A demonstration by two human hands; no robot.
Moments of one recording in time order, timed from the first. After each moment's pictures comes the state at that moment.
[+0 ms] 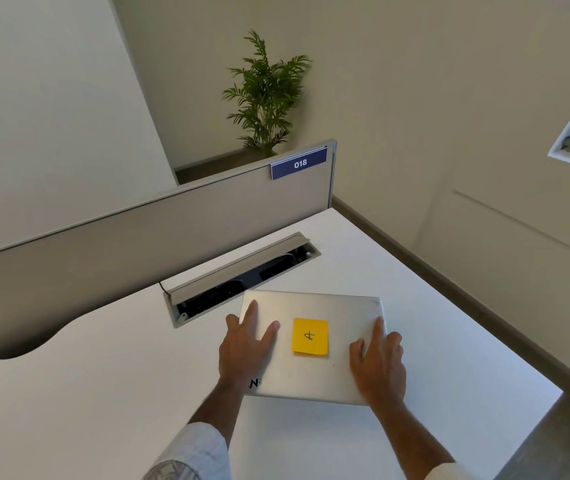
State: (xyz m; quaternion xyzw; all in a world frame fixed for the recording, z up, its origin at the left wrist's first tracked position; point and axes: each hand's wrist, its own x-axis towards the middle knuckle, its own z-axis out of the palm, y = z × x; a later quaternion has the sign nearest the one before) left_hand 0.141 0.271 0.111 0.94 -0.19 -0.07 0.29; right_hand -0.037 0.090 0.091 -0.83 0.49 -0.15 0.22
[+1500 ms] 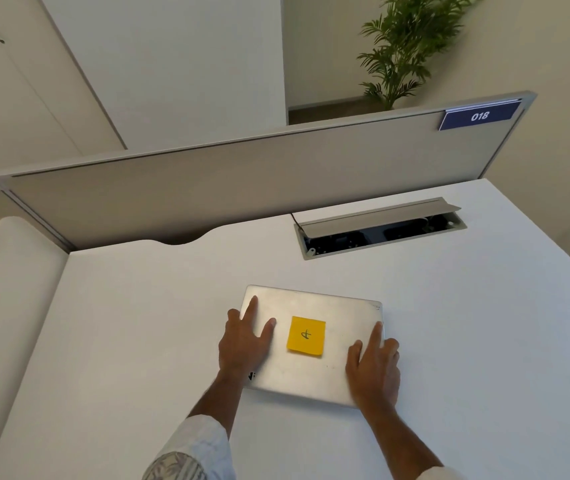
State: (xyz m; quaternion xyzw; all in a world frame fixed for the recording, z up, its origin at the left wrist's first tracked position) left_hand 0.174 0.564 0.041 0.96 -0.02 -0.09 0.25; right_hand 0.051 0.346 0.032 -0.90 0.38 -0.04 0.21
